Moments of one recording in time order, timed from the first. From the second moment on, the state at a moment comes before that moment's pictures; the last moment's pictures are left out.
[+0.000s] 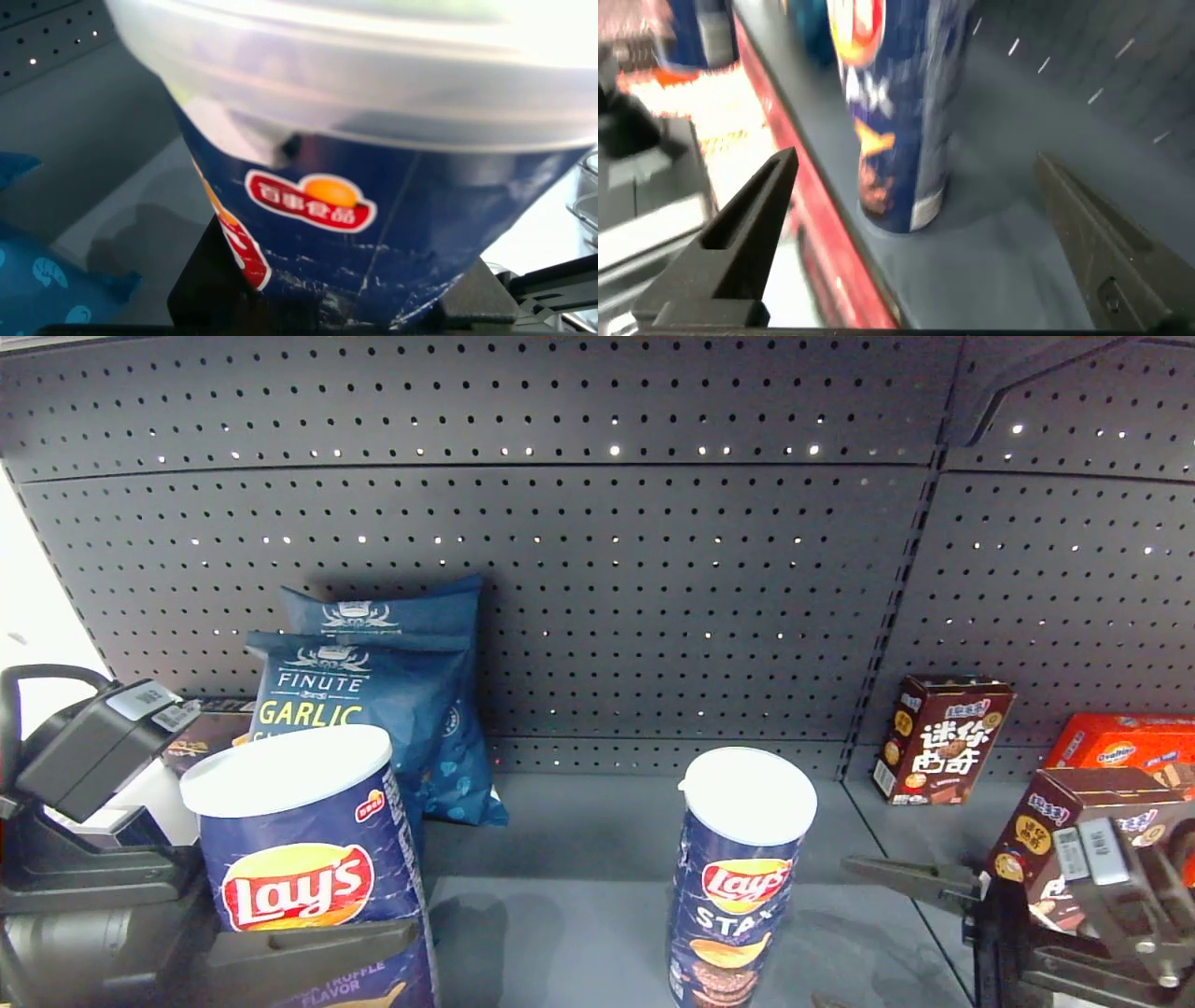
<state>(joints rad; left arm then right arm) -0.28 1.15 -0.57 -0.20 -0.85 -0.02 0.65 1.35 -0.12 -1.13 0.36 -0.06</state>
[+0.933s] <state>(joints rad) -0.29 1.15 -0.58 -0.21 -0.85 -0.02 0.56 0.73 -0.38 -0.44 -0.28 -0.07</state>
